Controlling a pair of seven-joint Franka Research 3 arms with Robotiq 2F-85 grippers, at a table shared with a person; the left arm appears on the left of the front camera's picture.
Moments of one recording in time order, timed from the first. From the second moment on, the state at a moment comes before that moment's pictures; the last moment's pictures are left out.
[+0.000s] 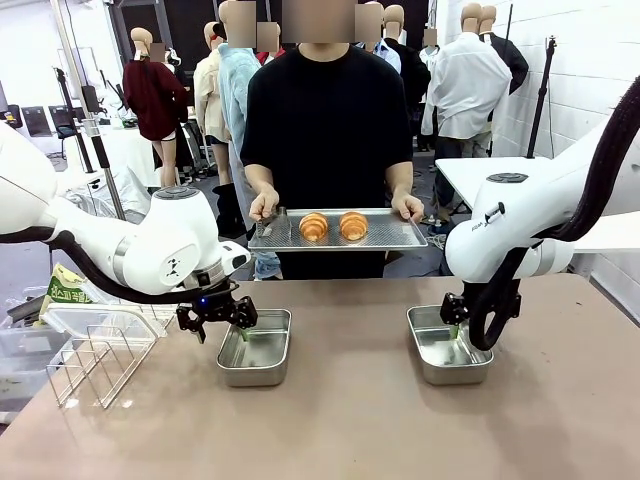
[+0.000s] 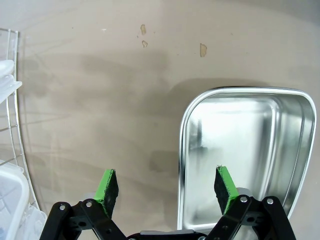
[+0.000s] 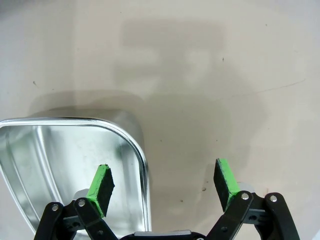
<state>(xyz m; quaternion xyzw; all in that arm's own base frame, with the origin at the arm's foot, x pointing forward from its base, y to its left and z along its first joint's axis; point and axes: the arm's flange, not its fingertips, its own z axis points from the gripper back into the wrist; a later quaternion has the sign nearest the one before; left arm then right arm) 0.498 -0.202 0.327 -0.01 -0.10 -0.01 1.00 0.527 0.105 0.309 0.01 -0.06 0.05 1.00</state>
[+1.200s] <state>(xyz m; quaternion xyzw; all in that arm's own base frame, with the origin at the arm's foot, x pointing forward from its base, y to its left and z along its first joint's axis) 0.500 -0.207 0.318 0.01 -0.06 -0.01 1.00 0.524 0.108 0.306 0.01 -0.04 0.05 1.00</state>
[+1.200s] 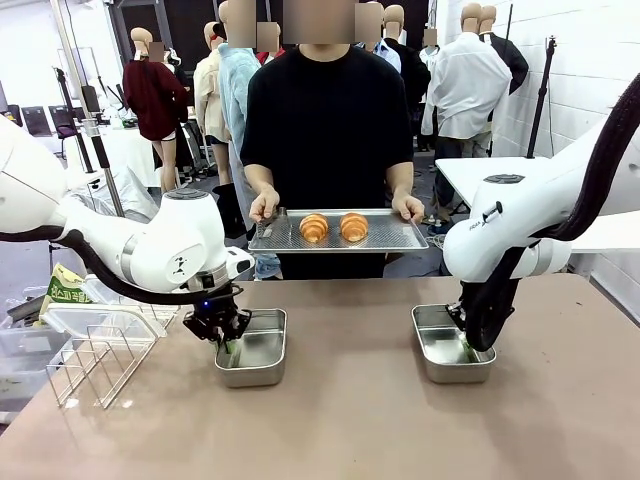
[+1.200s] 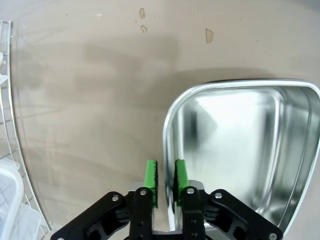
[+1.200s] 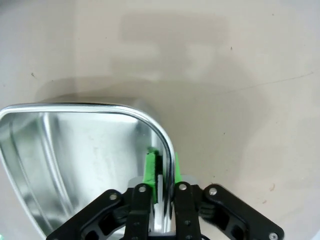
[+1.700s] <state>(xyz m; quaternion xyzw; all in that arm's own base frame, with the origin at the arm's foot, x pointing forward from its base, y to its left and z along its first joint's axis) 0.501 -0.208 0.320 0.01 -0.06 -0.01 1.00 0.526 0.108 0.311 0.01 -0.04 0.04 1.00</state>
